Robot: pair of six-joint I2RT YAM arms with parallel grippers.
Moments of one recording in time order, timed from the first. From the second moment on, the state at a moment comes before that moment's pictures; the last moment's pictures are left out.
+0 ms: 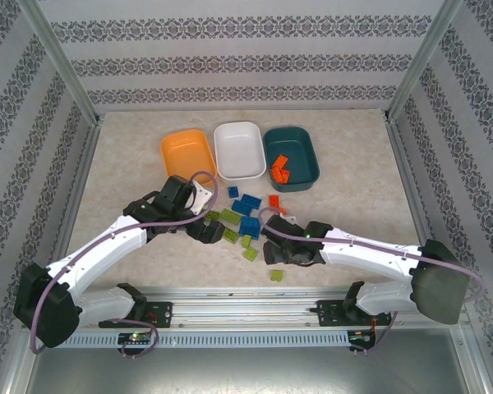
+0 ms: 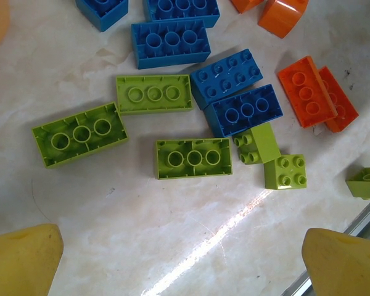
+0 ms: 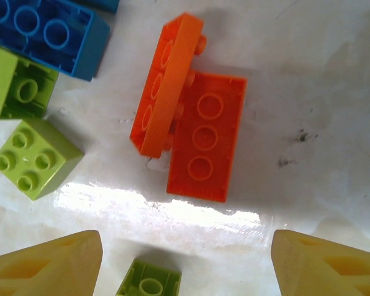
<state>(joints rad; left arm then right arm) -0.54 1.17 0.85 -0.66 0.23 -0.09 0.99 1.28 0.74 -0.75 0.16 0.86</state>
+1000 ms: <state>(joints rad) -0.55 1.17 0.85 -0.66 0.23 -0.09 1.21 1.42 0.73 -0.73 0.18 1.05</state>
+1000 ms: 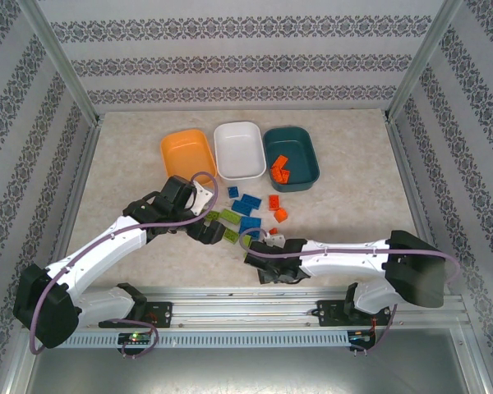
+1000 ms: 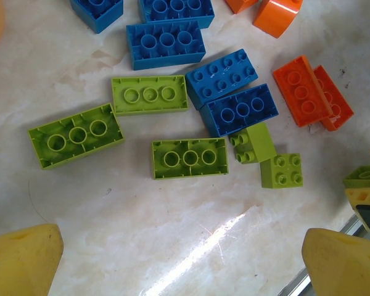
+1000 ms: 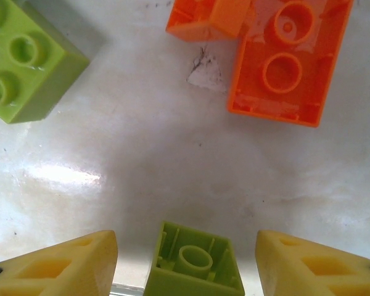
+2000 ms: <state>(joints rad) -0.58 1.17 0.85 -0.66 0.20 -0.08 1.19 1.47 0.81 -0.73 0.21 1.02</state>
